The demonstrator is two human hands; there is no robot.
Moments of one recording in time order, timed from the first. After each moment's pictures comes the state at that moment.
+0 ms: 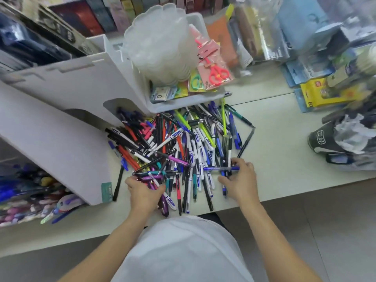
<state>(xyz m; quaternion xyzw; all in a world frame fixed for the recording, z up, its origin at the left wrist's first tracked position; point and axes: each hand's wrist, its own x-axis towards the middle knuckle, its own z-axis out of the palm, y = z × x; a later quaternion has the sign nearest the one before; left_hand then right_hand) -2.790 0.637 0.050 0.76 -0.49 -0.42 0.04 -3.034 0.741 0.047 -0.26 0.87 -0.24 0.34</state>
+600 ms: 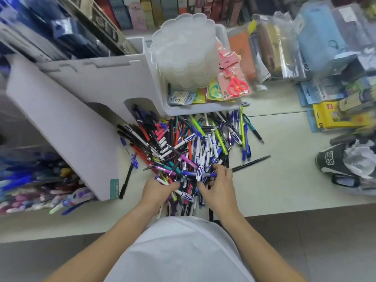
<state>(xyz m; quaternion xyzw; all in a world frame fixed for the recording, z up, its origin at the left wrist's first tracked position) -2.796 0.624 0.049 0.72 -0.40 -0.57 0.04 -2.965 0.707 0.057 -0.36 0.83 -0.23 0.35</state>
